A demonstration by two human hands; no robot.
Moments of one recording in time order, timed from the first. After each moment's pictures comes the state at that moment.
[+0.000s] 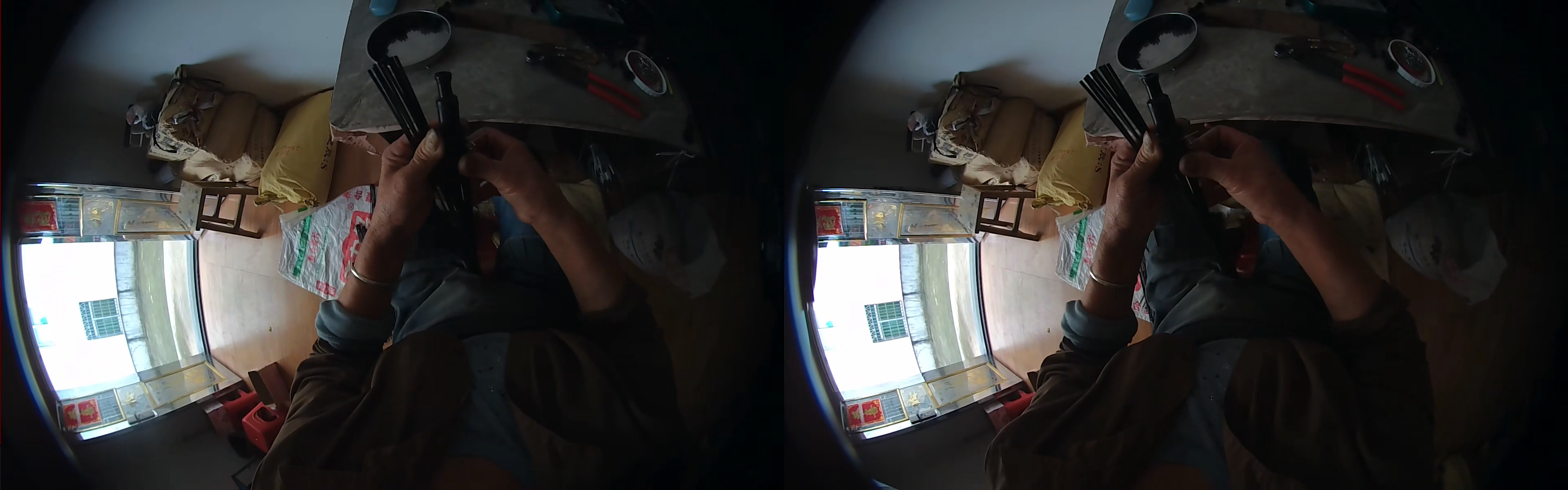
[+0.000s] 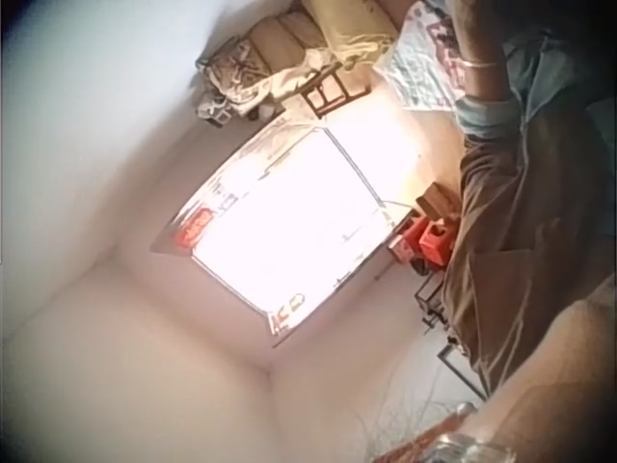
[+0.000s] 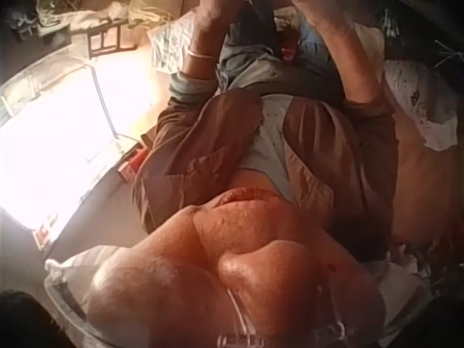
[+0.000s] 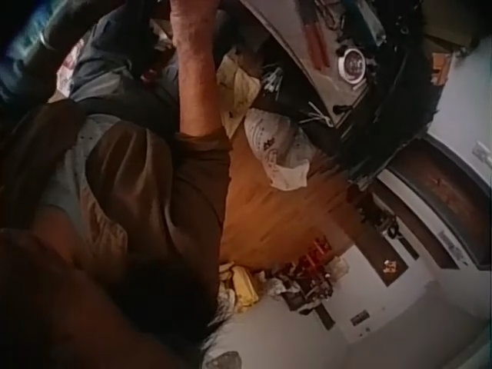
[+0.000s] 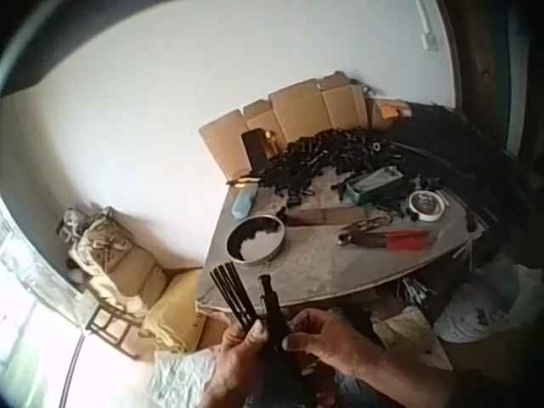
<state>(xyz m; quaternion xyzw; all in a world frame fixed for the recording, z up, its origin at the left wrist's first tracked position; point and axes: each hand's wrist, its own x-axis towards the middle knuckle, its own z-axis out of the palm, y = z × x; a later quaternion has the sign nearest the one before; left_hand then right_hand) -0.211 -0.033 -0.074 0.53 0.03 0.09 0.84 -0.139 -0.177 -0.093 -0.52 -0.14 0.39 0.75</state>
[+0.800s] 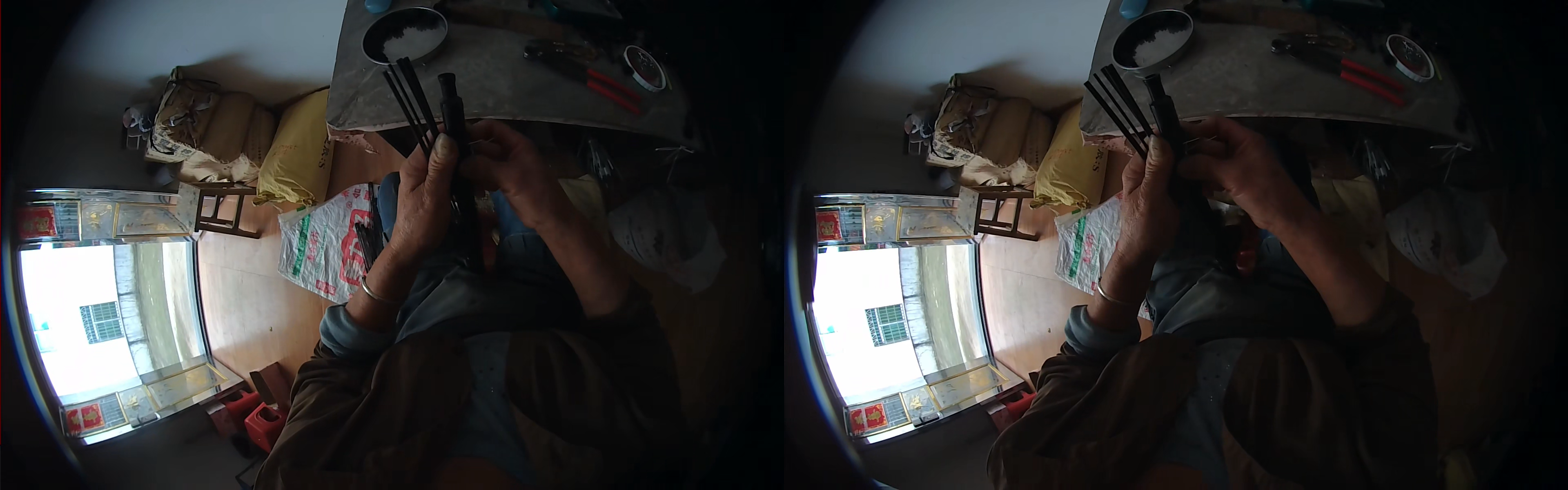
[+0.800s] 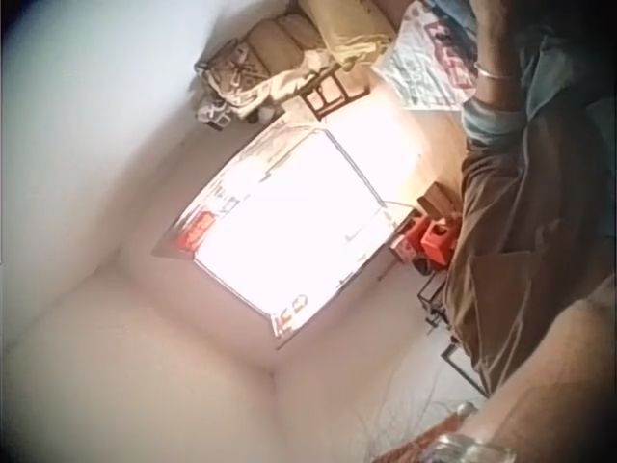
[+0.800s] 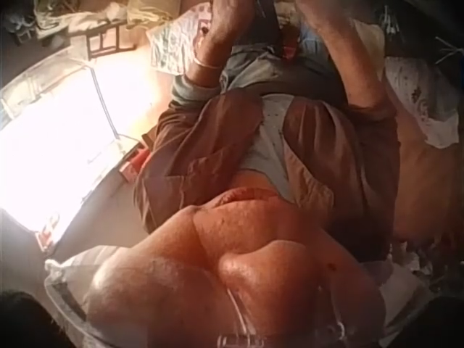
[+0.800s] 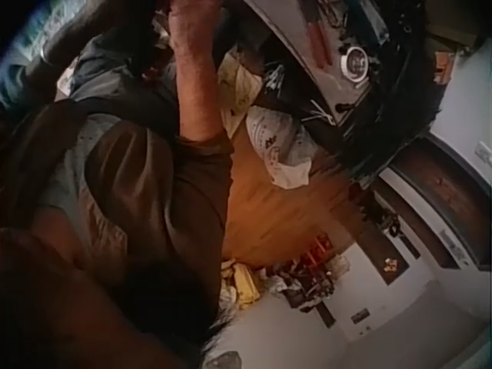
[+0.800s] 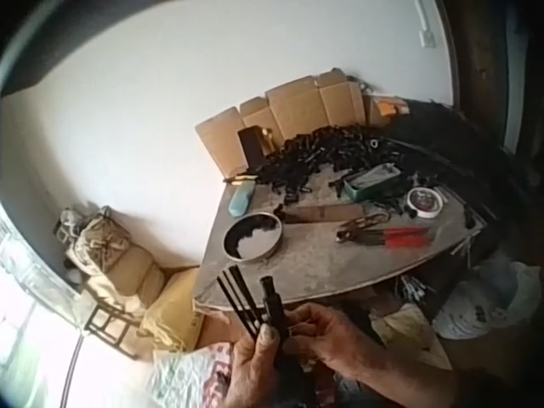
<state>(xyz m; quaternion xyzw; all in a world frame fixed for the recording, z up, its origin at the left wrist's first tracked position) -0.220 -0.058 -0.072 0.59 0.06 0.11 0.80 -0.144 -0.184 -0.081 -0.48 -0.18 0.38 0.77</state>
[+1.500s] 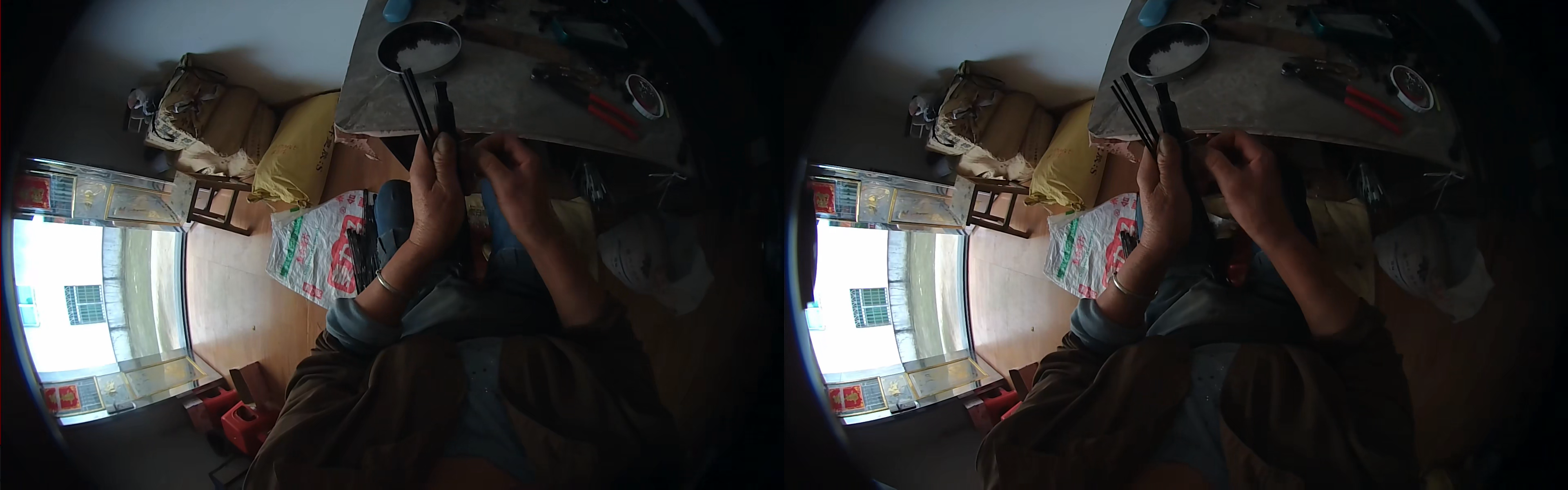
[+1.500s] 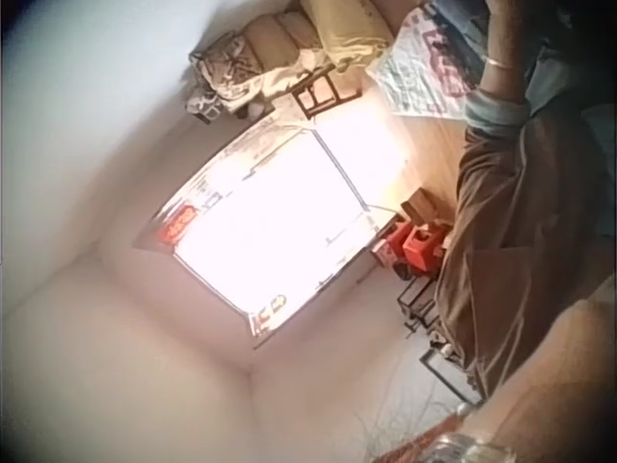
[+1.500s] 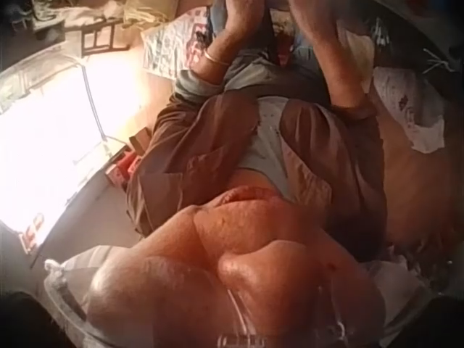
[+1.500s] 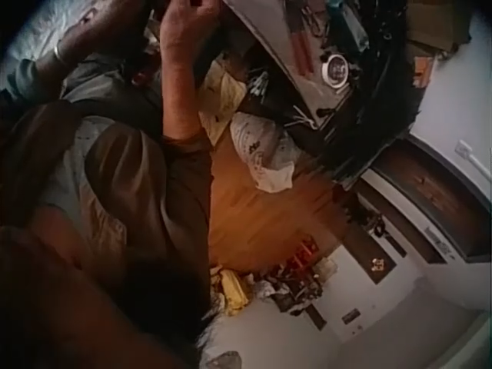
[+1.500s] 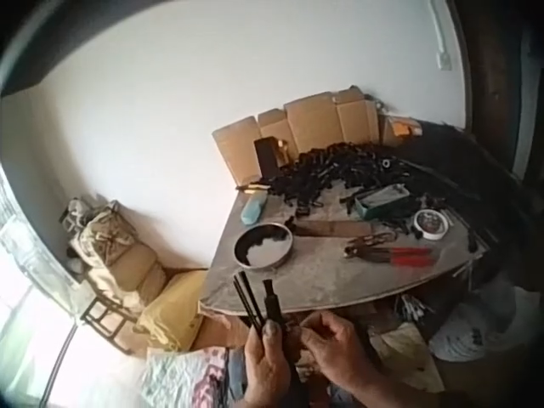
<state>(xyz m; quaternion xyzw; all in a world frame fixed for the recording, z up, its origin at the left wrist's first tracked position) -0.205 -0.072 -0.081 0.63 0.11 0.25 0.73 -0.146 -0.171 -0.098 -0.59 -0.20 0.20 0.76</state>
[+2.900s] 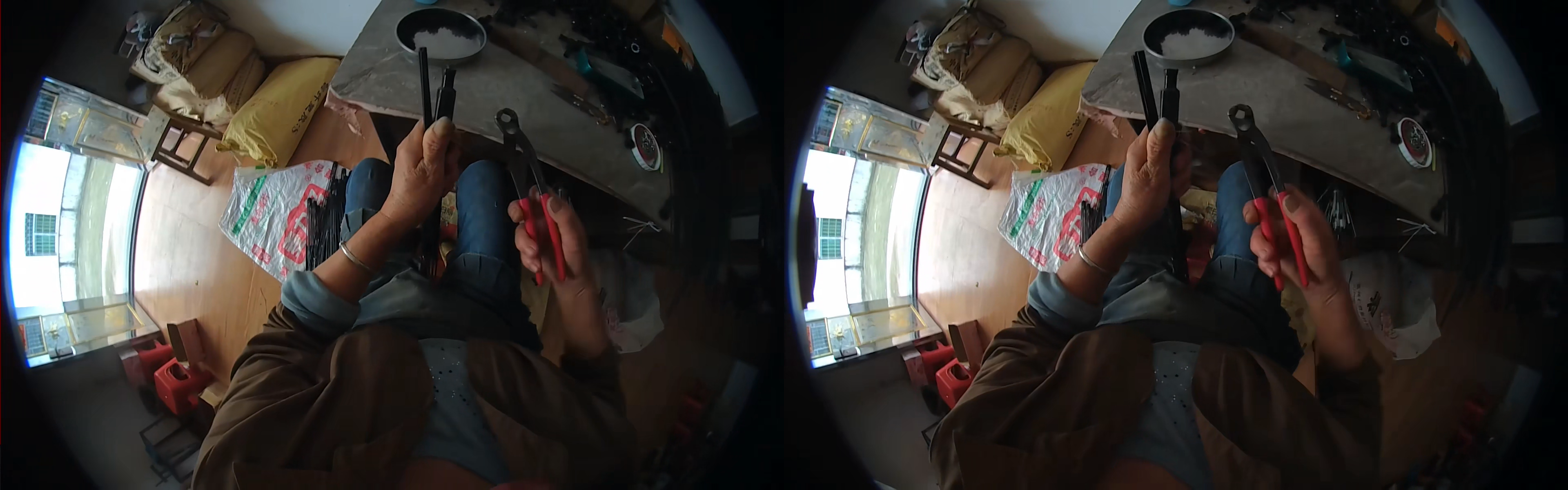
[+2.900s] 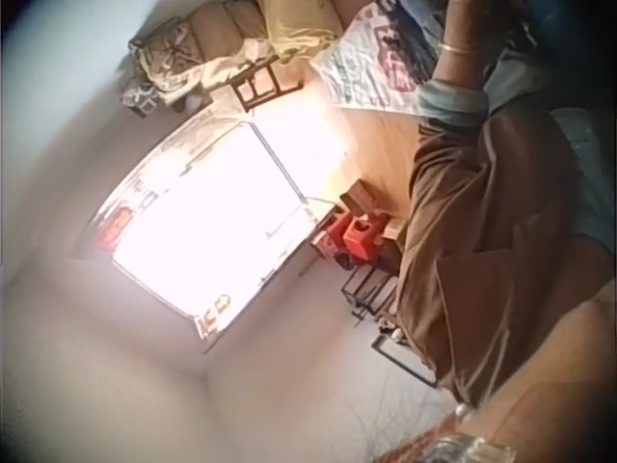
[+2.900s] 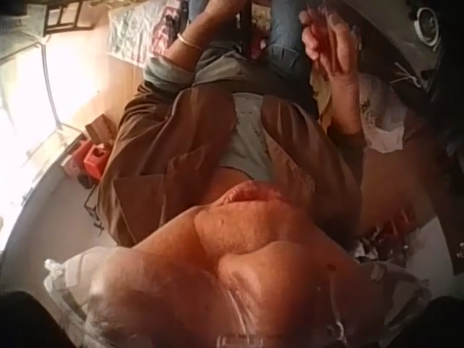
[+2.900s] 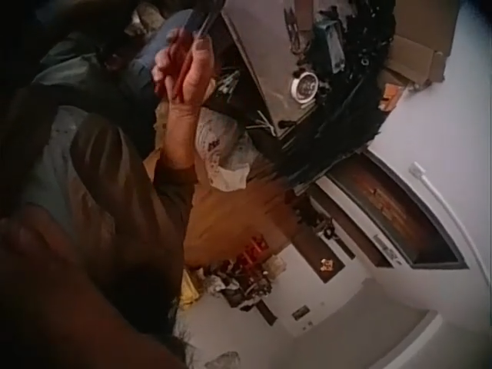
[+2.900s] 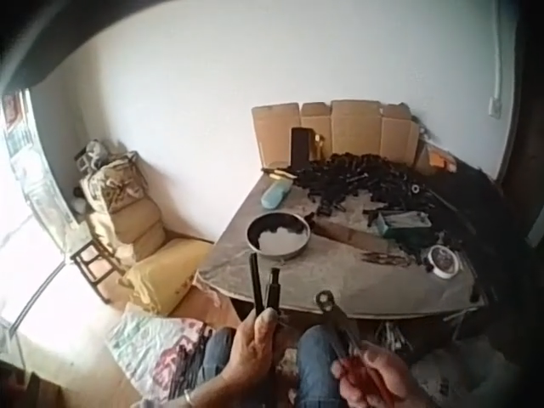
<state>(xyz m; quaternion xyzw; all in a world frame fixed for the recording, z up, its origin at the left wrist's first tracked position) -0.198 -0.051 -0.104 0.60 0.14 0.22 0.75 -0.134 -0.263 -0.087 -0.35 -0.06 0.51 0.78</state>
